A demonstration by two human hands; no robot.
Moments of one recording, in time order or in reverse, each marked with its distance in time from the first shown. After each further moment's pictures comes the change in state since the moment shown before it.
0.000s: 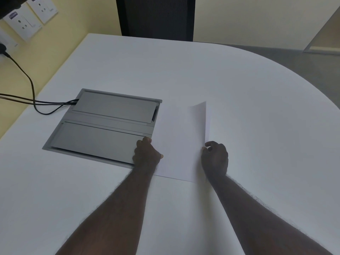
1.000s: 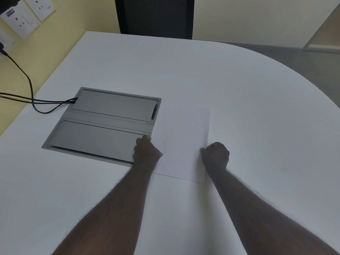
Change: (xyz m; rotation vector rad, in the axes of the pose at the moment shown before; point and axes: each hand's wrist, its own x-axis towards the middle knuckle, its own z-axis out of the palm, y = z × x) left_hand 0.001 0.002 -0.001 0.004 -0.021 0.013; right_hand 0.011 0.004 0.004 0.014 -0.055 0.121
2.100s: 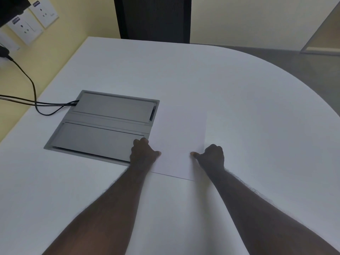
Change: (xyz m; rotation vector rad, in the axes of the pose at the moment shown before) left_hand -0.015 -0.002 -0.008 0.031 0.002 0.051; right_hand -0.008 -0.003 -0.018 -0.231 -0.204 -0.025
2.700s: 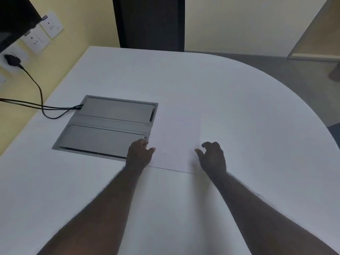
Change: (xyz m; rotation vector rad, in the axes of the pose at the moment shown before) left_hand -0.029 -0.023 -0.025 -0.189 0.065 0.209; right_hand -0.054 0.012 -0.027 -0.047 0.119 -0.241
